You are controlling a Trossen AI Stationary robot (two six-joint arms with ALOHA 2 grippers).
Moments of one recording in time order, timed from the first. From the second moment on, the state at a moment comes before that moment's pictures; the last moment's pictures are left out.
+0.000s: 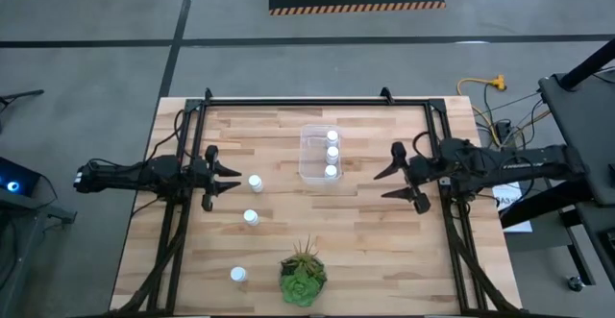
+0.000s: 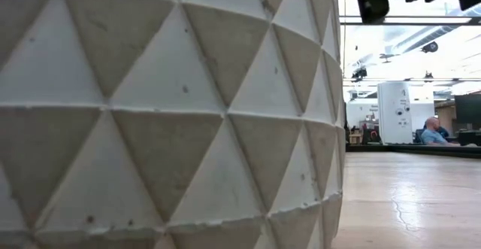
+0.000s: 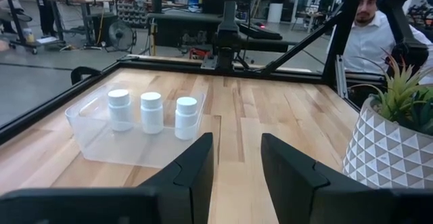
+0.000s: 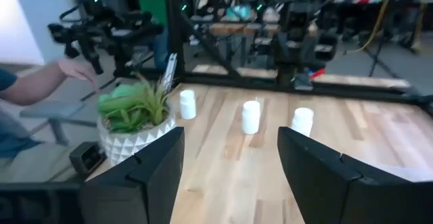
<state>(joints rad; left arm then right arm) -0.07 0.06 0.11 -0.17 -0.10 -0.10 0.02 0.65 0.47 0.06 -0.28 0.03</state>
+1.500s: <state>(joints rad) -0.07 0.23 0.11 0.29 -0.08 -0.02 0.01 0.18 0.01 0.51 -0.24 0.07</state>
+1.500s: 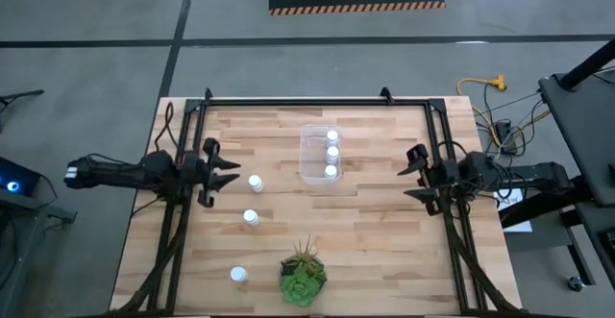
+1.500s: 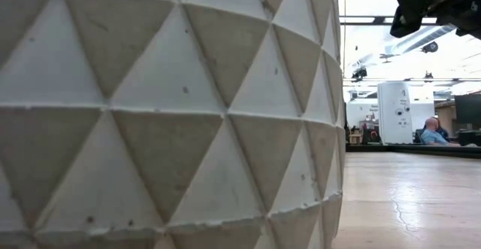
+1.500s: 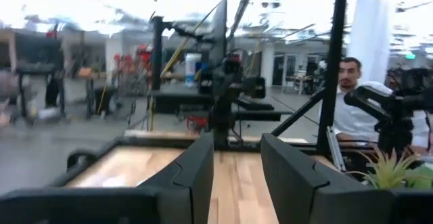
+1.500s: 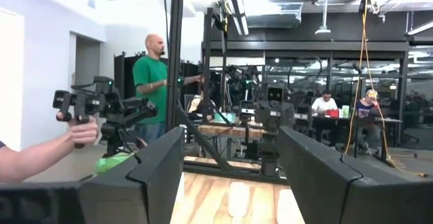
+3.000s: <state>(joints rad) -0.36 0.98 0.72 0.11 -0.03 0.41 0.01 0.18 0.01 0.02 -0.10 -0.14</state>
